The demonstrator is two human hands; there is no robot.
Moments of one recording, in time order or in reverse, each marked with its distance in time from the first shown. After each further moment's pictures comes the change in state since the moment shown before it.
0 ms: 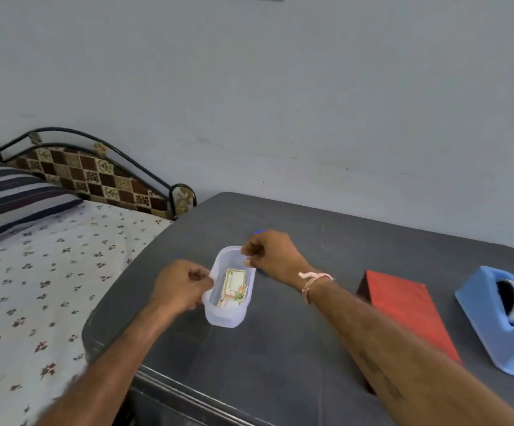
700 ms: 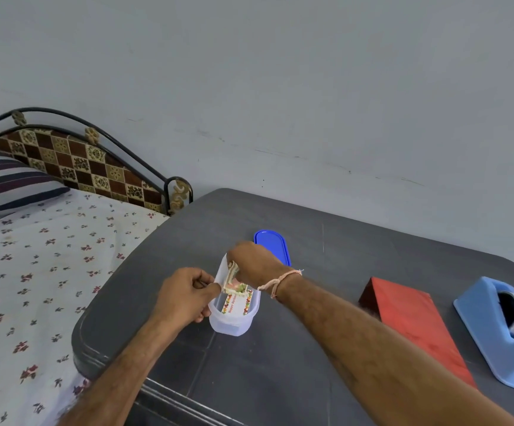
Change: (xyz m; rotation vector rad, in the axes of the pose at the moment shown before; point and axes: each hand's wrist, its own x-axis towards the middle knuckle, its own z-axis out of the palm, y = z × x) left_hand 0.005 -0.019 0.014 -0.142 -0.034 0.010; right_hand 0.048 -0.006 0.053 -0.525 -0.212 -0.132
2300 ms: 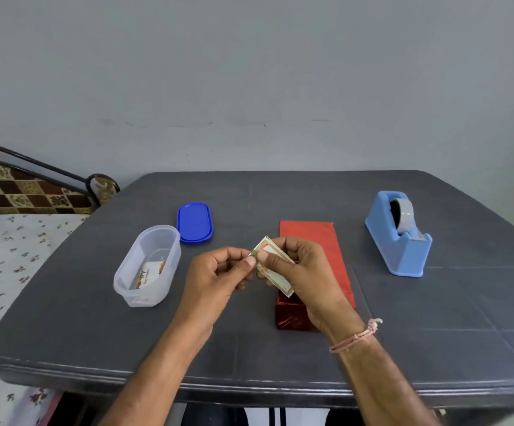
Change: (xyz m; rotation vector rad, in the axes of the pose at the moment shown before) left_hand -0.114 0.113 0.145 -0.397 -0.266 0.220; right_hand -0.267 0.080 0.007 1.539 0.639 0.329
